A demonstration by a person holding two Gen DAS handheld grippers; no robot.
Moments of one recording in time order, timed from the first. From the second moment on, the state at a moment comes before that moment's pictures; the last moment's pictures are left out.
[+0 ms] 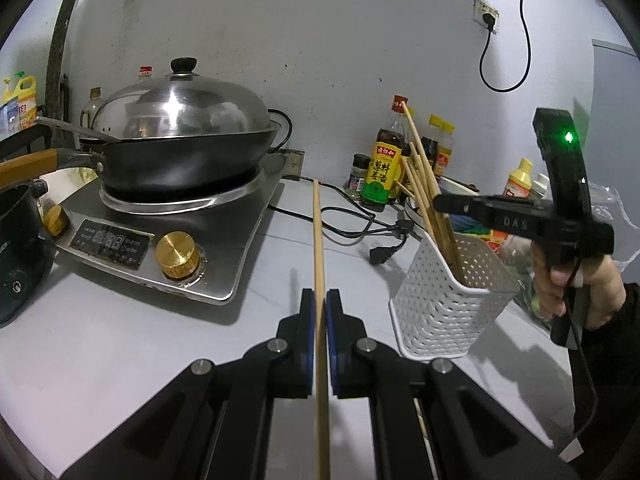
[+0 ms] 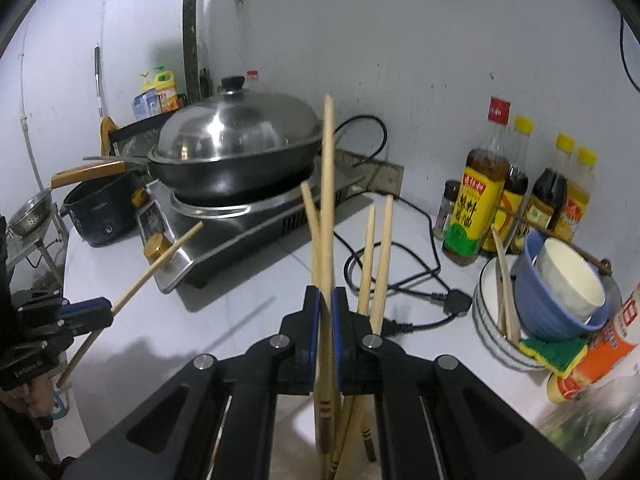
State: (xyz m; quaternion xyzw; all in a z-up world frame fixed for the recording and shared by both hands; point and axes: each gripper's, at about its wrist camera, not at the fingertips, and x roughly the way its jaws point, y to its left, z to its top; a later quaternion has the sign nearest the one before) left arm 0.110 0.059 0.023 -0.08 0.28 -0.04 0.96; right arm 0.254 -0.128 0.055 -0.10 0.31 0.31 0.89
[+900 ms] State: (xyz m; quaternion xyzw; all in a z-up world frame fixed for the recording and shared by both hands) left arm 0.104 0.043 0.012 -0.07 0.30 -0.02 0.95; right arm 0.223 -0.138 0.013 -0.12 0.35 0.31 0.87
